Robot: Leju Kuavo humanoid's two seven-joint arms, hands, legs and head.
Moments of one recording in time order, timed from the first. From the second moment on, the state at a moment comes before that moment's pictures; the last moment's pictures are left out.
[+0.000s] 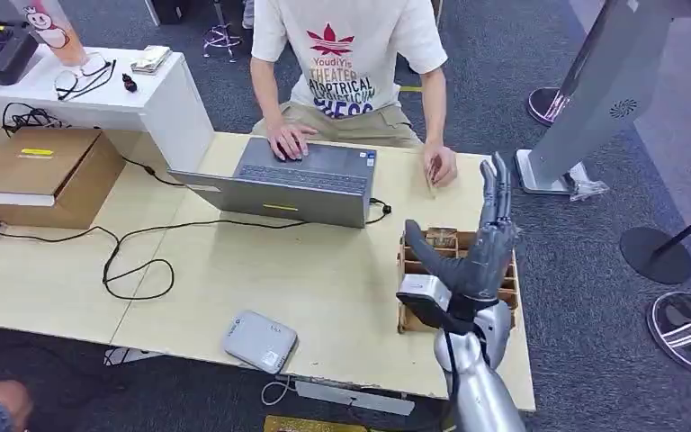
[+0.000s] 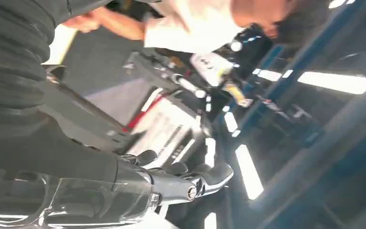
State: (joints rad) left arm -0.09 -0.13 0.51 -0.17 -0.50 0.26 0.02; right arm -0.28 0.23 0.16 -1.28 0.67 -0.69 -0.63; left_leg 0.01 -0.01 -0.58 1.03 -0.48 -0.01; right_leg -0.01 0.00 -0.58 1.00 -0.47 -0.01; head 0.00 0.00
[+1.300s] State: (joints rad) left arm -0.04 -0.10 0.62 -0.17 -0.43 0.23 0.03; right arm -0.05 -0.38 0.35 -1.51 0.84 -0.45 -0.18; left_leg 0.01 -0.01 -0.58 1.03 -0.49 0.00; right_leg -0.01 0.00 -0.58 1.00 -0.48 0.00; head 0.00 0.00
